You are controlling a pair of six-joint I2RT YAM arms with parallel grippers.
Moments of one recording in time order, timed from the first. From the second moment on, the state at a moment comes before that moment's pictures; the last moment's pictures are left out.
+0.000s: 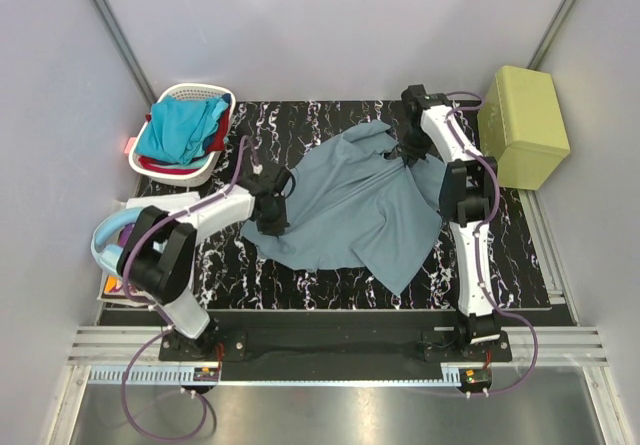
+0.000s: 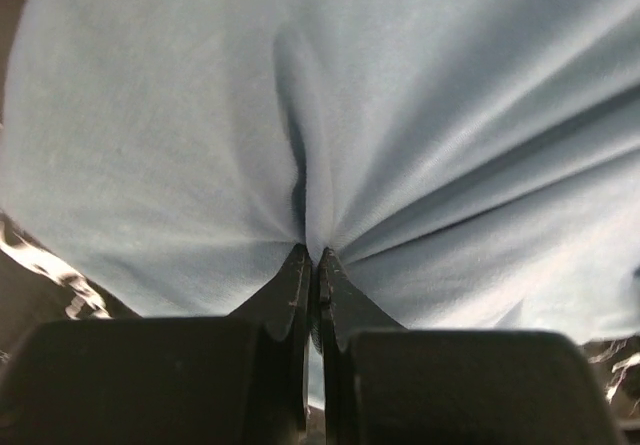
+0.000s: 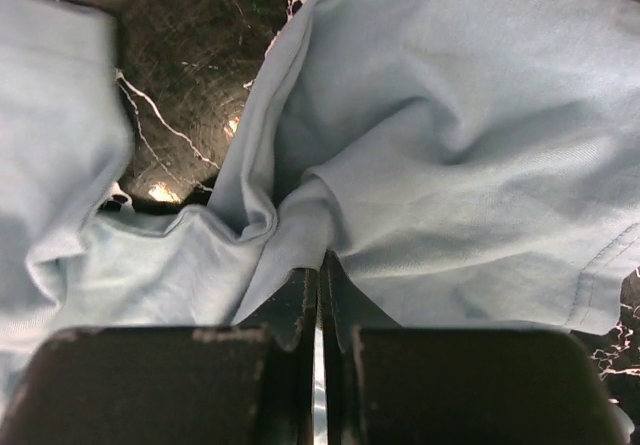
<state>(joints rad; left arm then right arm) -0.48 1.67 1.06 -0.63 -0.05 -0.59 0.18 2.48 2.31 -1.16 0.19 0.76</state>
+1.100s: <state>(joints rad) -0.47 2.25 1.90 -0.66 -0.08 -0.39 0.31 1.84 1.86 -0.97 0.20 0.62</state>
